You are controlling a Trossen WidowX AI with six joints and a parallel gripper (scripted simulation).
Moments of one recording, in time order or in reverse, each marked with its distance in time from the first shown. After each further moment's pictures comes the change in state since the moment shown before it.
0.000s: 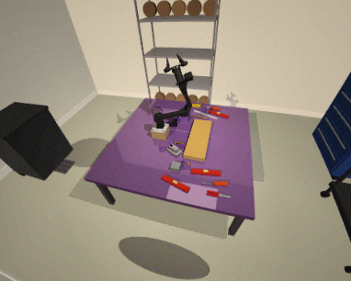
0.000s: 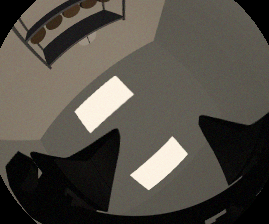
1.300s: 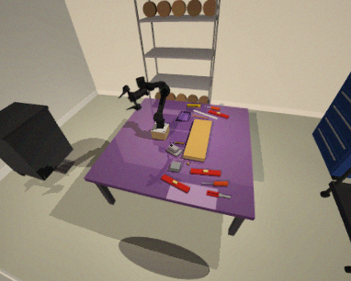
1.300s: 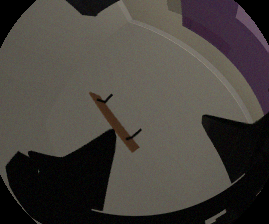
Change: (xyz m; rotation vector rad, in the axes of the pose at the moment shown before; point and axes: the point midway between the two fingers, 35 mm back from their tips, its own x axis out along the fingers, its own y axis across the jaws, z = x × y) arm -0.160 -0.432 -0.118 0.355 0.284 -1.707
